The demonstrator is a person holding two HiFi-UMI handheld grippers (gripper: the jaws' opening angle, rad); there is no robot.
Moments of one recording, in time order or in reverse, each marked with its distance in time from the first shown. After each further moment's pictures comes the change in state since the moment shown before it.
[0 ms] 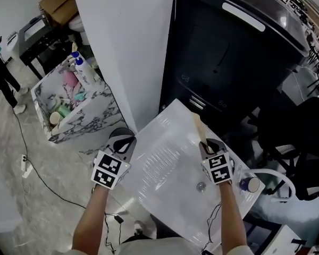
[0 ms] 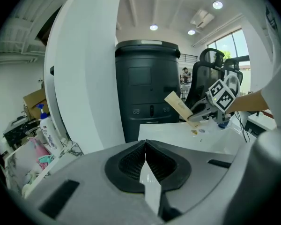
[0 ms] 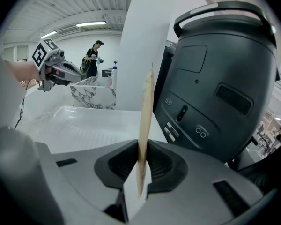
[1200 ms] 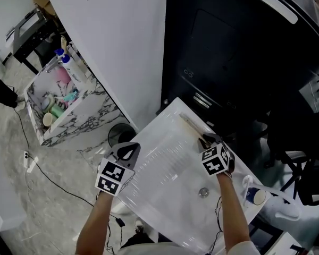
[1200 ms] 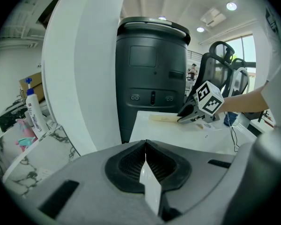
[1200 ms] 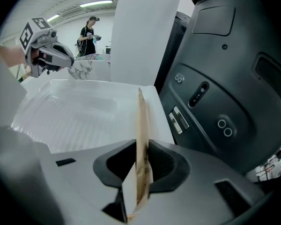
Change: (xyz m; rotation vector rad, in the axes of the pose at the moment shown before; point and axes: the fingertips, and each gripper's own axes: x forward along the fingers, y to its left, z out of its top) left arm 0.076 -0.005 -0.044 -0.090 0.088 -0.035; right arm 0.106 -0.024 -0.037 -0.142 0.194 0.071
